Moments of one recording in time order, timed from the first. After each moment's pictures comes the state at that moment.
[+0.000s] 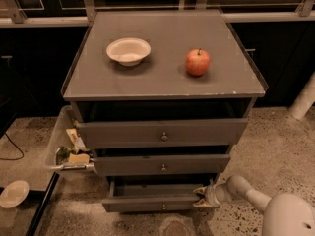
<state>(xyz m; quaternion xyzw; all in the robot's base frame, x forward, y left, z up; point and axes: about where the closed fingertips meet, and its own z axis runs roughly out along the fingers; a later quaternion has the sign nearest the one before) 0.552 -0.230 0.158 -0.66 0.67 0.15 0.29</state>
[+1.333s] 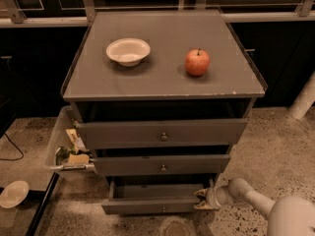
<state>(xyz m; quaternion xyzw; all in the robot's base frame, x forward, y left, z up) 0.542 -0.231 0.162 -0.67 0.67 0.14 0.30</state>
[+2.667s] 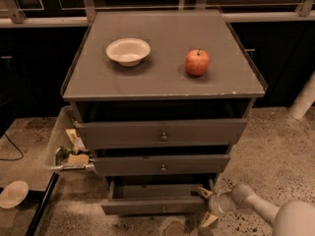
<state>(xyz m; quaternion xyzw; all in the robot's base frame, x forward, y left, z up) 0.517 -0.235 0.154 -0.67 0.67 0.15 0.29</state>
